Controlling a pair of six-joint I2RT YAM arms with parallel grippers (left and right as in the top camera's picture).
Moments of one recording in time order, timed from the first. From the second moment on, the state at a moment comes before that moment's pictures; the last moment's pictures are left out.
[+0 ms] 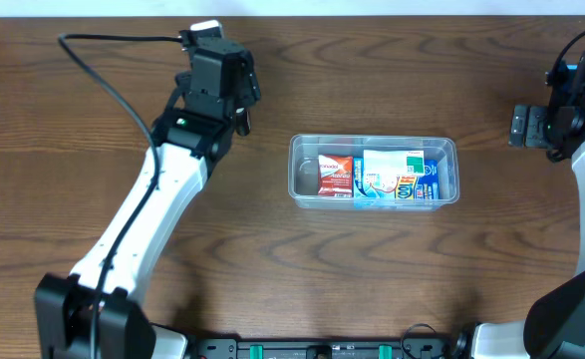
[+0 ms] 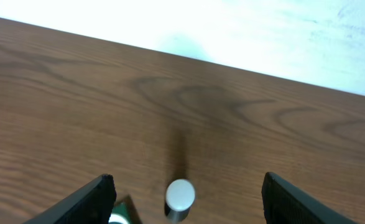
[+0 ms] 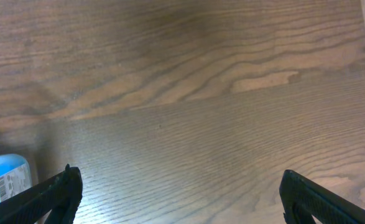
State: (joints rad) left arm -0.32 1.59 1.32 -0.36 -0.31 -0.40; right arm -0.30 1.60 1.39 -0.83 0.15 -0.16
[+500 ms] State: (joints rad) left arm -0.29 1.79 1.32 -0.33 -0.29 -0.38; right arm -0.30 1.60 1.39 -0.83 0.15 -0.16
